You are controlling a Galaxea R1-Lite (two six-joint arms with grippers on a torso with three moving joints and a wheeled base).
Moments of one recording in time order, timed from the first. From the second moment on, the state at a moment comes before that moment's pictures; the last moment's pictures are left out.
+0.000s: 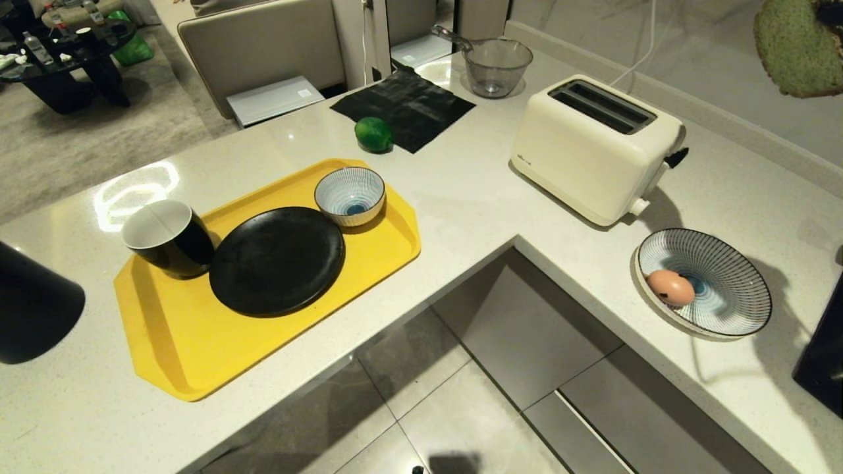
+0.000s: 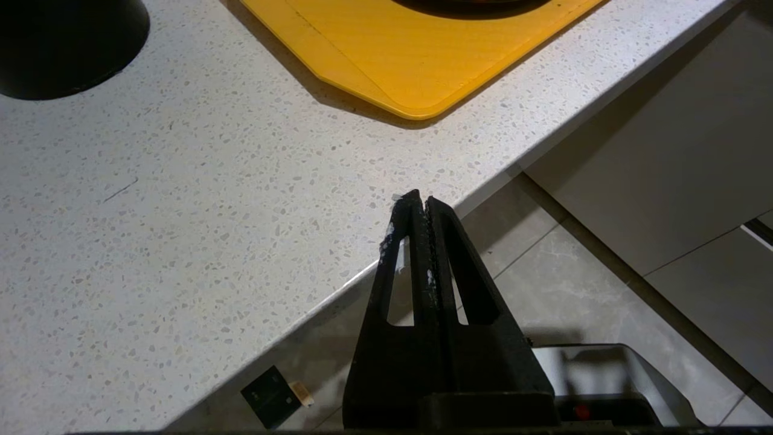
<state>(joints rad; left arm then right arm) 0.00 0.00 0.00 0.00 0.00 0.01 -0.06 1.40 -1.74 0.37 0.37 -0.32</state>
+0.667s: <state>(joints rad) 0.00 0.00 0.00 0.00 0.00 0.01 -0.06 1.40 -1.76 0.37 0.39 -0.32</state>
